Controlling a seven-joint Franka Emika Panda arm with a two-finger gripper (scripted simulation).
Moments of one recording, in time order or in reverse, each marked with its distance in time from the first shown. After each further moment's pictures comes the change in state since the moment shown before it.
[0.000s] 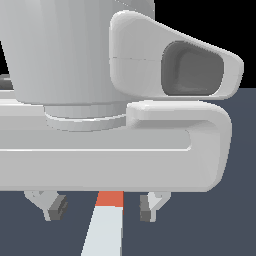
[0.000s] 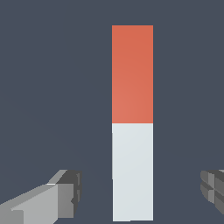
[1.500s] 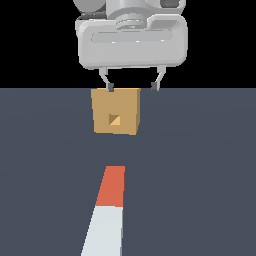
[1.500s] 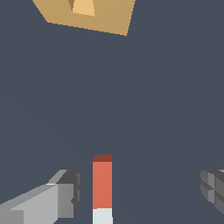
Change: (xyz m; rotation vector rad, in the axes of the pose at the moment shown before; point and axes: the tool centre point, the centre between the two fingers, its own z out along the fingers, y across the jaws) arm 0.182 0.035 -0.118 -0.029 -0.001 0.006
